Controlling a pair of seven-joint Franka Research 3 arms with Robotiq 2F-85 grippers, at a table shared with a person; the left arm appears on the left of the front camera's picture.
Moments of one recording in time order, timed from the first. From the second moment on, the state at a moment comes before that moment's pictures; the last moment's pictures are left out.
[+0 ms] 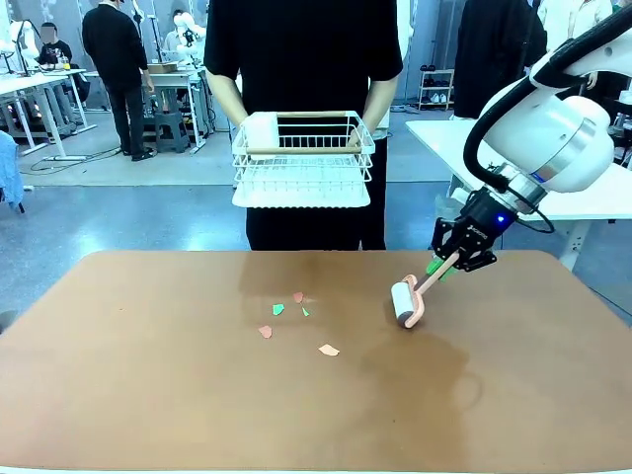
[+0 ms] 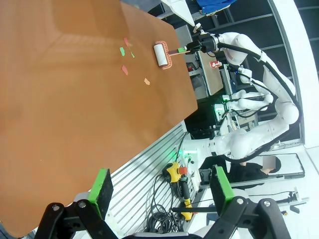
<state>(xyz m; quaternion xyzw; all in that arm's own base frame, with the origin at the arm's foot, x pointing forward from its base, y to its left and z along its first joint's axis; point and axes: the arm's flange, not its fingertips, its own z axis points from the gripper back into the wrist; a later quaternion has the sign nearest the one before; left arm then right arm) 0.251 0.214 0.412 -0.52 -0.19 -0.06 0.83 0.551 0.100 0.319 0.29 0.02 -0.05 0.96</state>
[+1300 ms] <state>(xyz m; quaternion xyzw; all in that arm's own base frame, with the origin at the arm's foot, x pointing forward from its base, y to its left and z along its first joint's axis) 0.251 0.214 0.412 -0.52 -0.19 -0.06 0.83 0.555 0.259 0.300 0.33 0.00 -0.02 0.94</state>
